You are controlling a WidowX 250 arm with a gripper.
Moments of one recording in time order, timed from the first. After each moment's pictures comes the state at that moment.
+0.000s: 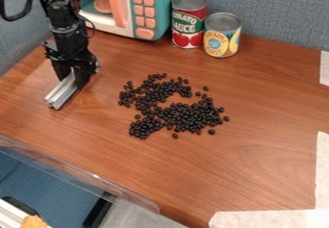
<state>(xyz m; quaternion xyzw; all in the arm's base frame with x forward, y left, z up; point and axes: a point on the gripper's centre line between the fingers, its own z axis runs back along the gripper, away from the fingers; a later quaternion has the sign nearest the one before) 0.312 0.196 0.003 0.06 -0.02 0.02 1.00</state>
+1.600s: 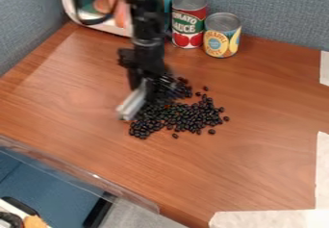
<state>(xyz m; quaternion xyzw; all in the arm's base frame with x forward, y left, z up) 0.342 0.047 0.001 0.06 -0.02 -0.05 1.00</state>
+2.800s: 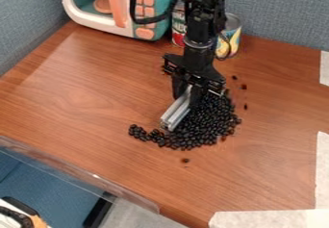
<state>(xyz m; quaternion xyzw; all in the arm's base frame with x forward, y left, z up) 0.350 -0.012 0.007 0.04 0.01 -0.07 1.00</state>
